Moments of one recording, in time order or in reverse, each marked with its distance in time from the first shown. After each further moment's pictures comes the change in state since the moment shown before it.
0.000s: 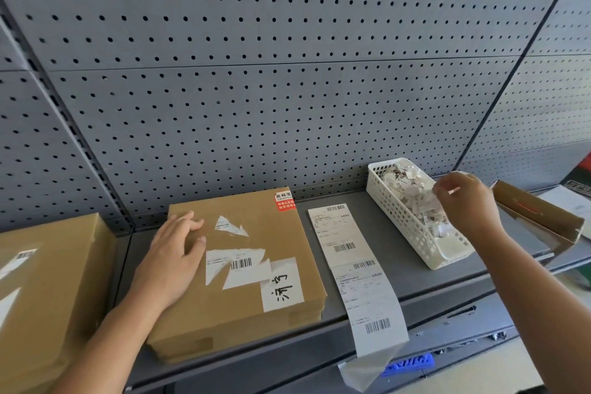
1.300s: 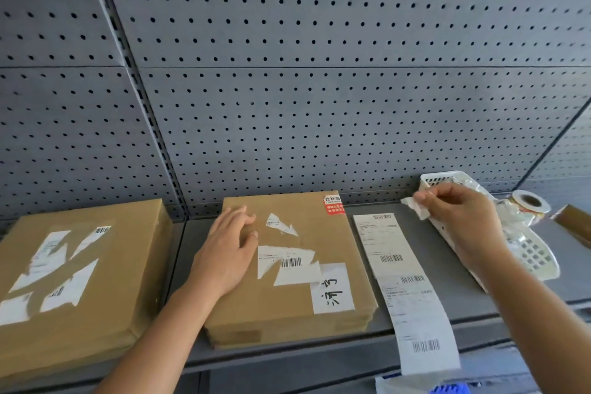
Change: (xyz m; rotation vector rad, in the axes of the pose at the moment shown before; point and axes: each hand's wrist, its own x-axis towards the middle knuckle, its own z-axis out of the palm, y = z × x) left_hand -0.006 0.001 -0.007 -0.010 -0.026 -0.028; right_hand -0.055 -0.124 0.022 0.762 -0.242 0.065
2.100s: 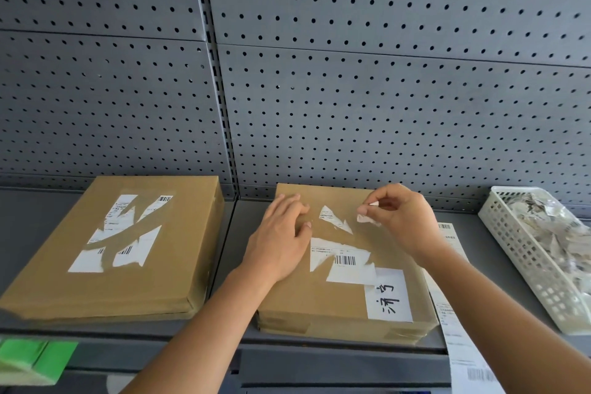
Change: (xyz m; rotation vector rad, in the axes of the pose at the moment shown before) left_hand -0.001 0.003 -0.001 -0.010 -0.011 -0.002; right_hand -0.008 -0.014 0.151 -0.087 -0.407 -0.124
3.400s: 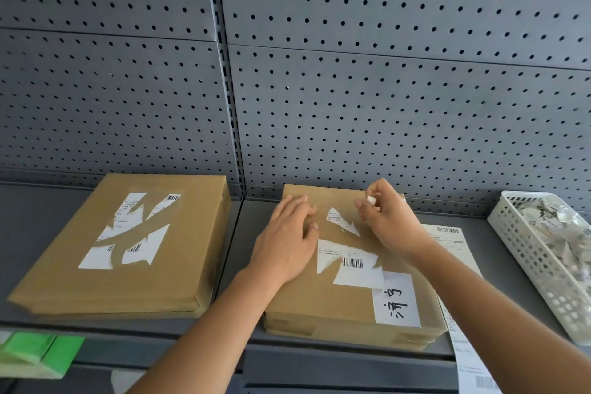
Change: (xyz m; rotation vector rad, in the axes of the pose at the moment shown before) left_hand 0.000 0.002 0.001 -0.004 0.004 0.001; right_hand 0.004 -0.009 0.023 -0.179 -0.110 0.010
